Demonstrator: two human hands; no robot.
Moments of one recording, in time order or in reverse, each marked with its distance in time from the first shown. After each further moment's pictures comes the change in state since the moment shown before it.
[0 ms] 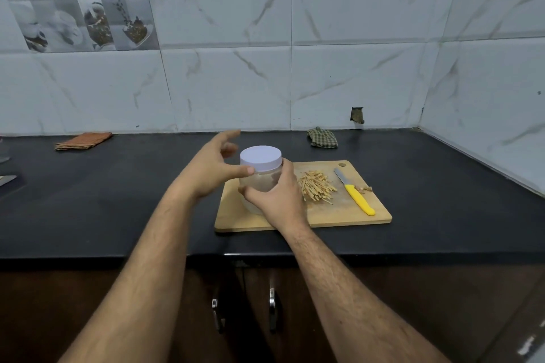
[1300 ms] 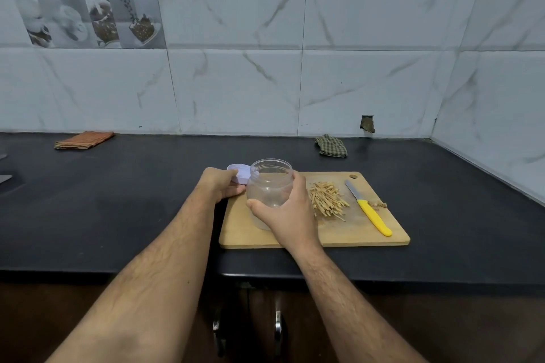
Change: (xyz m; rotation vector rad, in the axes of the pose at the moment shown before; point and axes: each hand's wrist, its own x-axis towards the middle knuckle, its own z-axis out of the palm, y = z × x) left_hand 0.091 -0.083 0.020 -0.392 0.224 -0.618; right_hand 0.003 0.008 0.005 0.020 0.005 -0.006
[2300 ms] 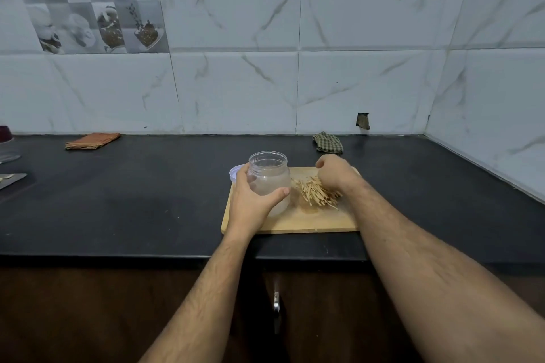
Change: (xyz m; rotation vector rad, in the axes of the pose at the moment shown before) left_hand -0.116 -0.050 0.038 0.135 0.016 0.546; right_hand 0.085 0.002 -0.088 -0.575 -0.300 0.218
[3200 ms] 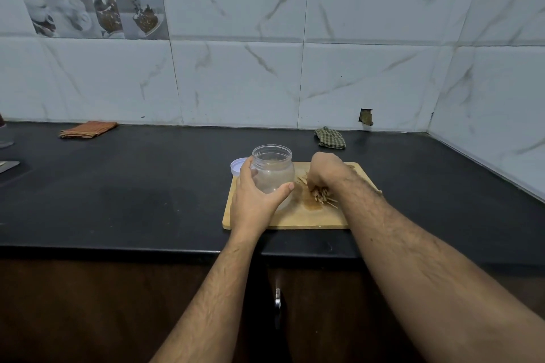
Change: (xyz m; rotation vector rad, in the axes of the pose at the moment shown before) left_hand -0.004 -0.004 0.006 0.101 0.093 0.043; right_hand 0.012 -0.031 0.016 -0.409 -0.094 0.060
